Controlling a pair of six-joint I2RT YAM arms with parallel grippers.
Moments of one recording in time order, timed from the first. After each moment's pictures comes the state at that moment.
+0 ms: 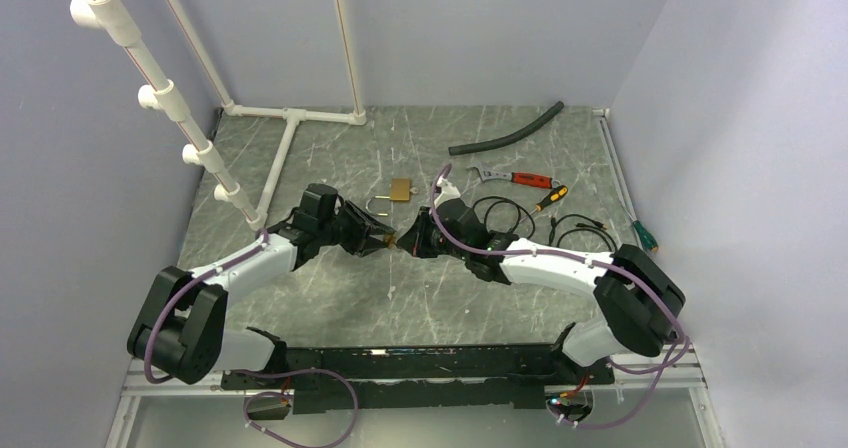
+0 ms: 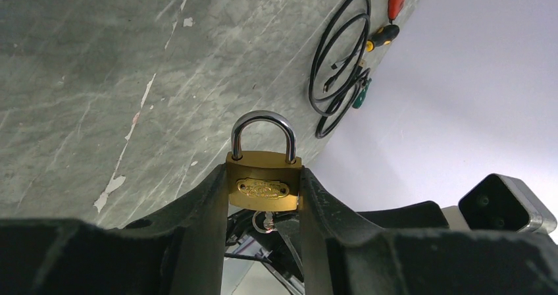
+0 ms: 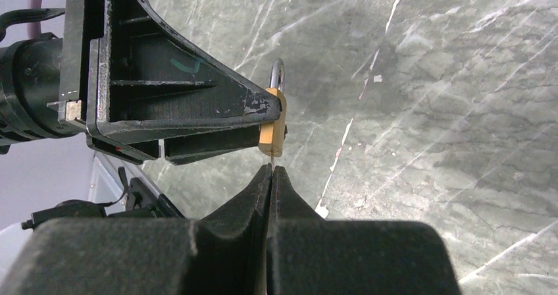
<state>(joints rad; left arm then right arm) -0.43 1.32 0.65 -0.04 0.39 -1.37 0.88 1.46 0.77 0.20 -0.01 0.82</state>
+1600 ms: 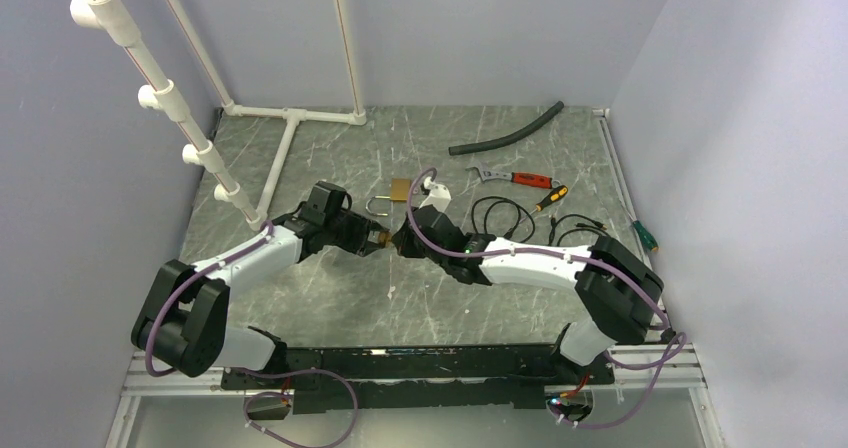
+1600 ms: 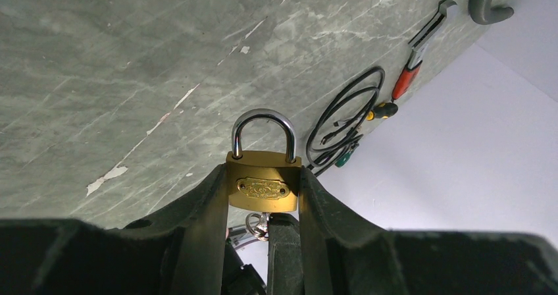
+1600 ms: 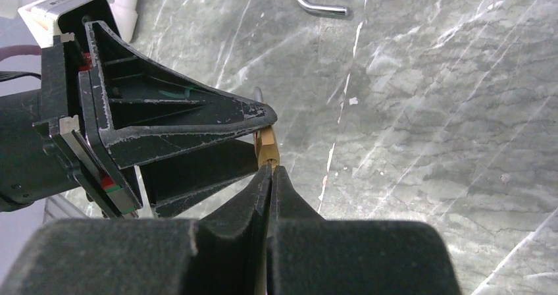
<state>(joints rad) -0.46 1.36 0.73 -0.25 0.22 -1.62 0.99 1.56 0.89 0.11 0.28 0.88</state>
